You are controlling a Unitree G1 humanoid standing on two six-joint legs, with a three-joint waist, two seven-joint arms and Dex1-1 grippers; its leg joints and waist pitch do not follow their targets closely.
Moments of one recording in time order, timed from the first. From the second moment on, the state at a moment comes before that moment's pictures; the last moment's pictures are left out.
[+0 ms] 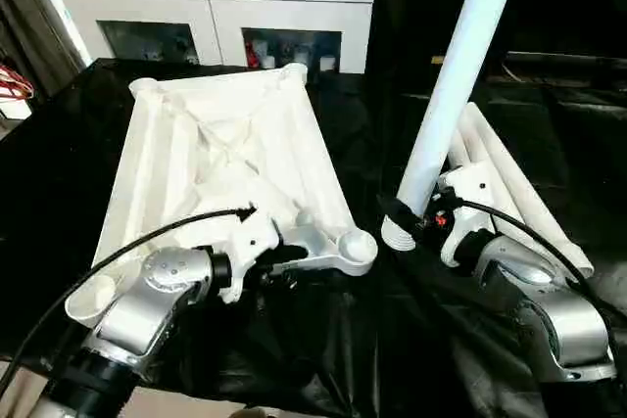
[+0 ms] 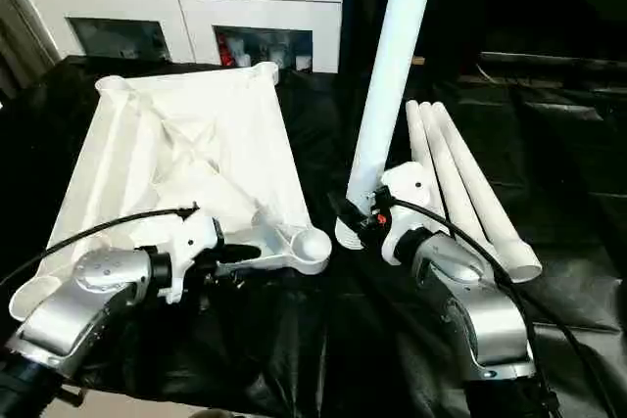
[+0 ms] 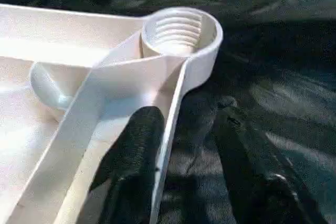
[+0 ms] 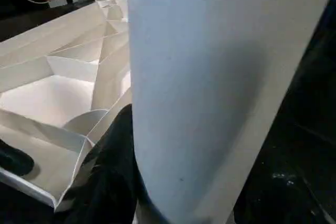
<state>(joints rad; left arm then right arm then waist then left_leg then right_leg) -0.28 0.47 -0.32 0.14 -0.16 0.22 -0.93 -0.20 -0.29 0.03 -0.15 0.29 0.50 0.47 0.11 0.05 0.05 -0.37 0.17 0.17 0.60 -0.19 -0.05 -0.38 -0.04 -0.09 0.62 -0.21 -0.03</state>
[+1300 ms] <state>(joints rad) -0.26 0.41 -0.42 -0.10 -0.08 0.51 -0.90 -0.24 -0.35 0.05 -0.07 0.27 0.49 0.57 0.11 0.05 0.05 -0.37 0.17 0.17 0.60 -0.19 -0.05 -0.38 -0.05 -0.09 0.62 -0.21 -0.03</state>
